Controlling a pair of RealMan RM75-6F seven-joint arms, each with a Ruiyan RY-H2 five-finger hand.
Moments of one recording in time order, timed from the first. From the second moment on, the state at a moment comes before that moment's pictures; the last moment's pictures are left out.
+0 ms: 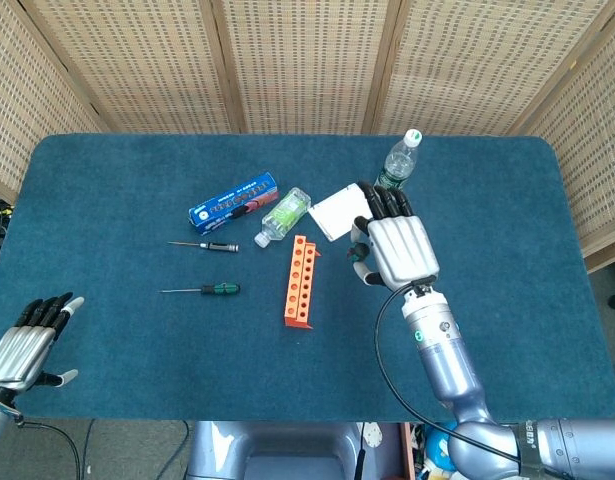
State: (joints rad) left arm -0.21 -1.01 0.05 -1.72 1.40 1.17 0.14; right arm 0.88 -1.23 0.48 -2.20 -0.56 1.34 -0.90
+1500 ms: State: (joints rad) left arm -0.23 -1.02 0.05 -1.70 1.38 1.14 0.11; right arm 1.21 -1.18 0.49 -2.27 -0.18 1.42 -0.94
